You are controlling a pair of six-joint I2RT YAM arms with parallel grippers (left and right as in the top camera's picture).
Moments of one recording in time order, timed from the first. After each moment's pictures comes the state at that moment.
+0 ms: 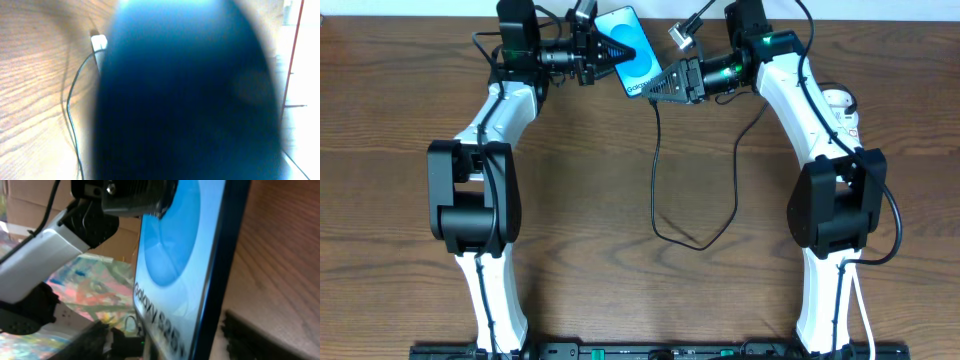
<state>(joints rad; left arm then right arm) -0.06 2.21 1.64 0.38 1.47 -1.25 0.24 2.25 2.03 -0.95 -1.26 0.00</state>
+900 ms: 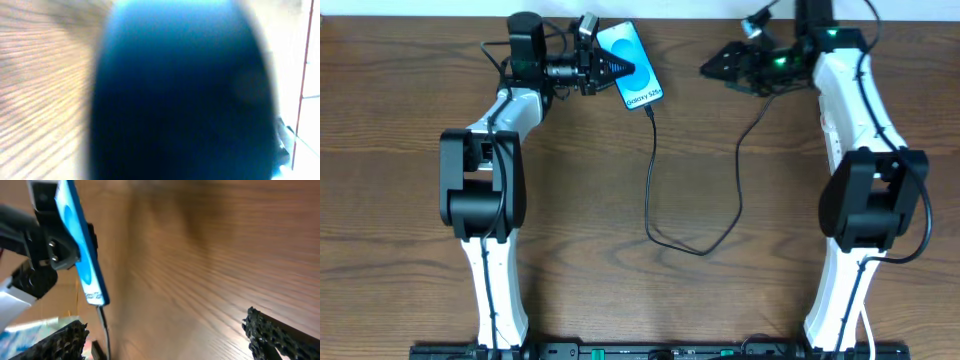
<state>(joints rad) -0.05 2.33 1.64 0.37 1.44 -1.03 0.01 2.25 2.03 -0.97 -0.92 0.11</state>
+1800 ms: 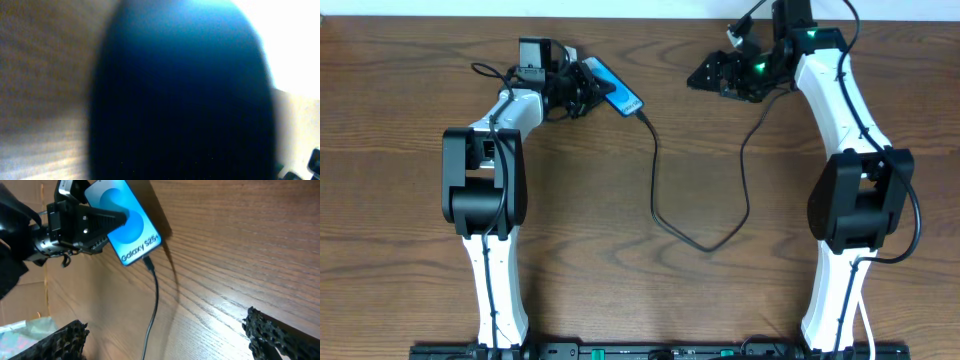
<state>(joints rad) -0.05 2.35 1.65 -0.16 0.84 -0.90 0.10 2.25 2.03 -0.99 -0.76 0.12</state>
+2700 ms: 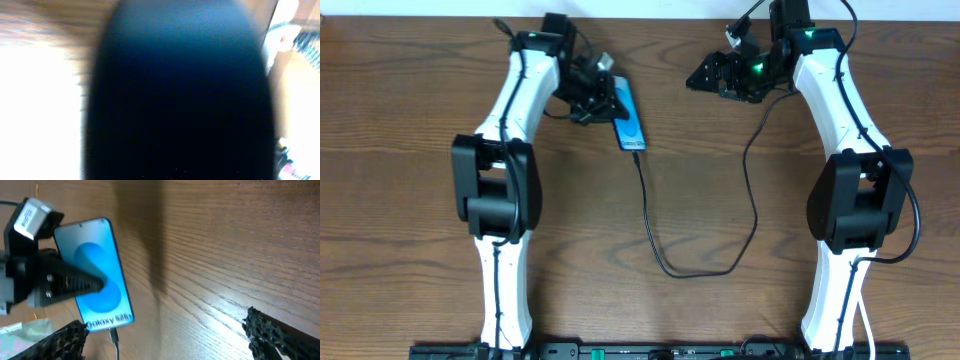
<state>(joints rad) -0.16 2.35 2.06 -1.18 0.75 -0.21 0.10 2.25 2.03 -1.00 -0.74 0.13</state>
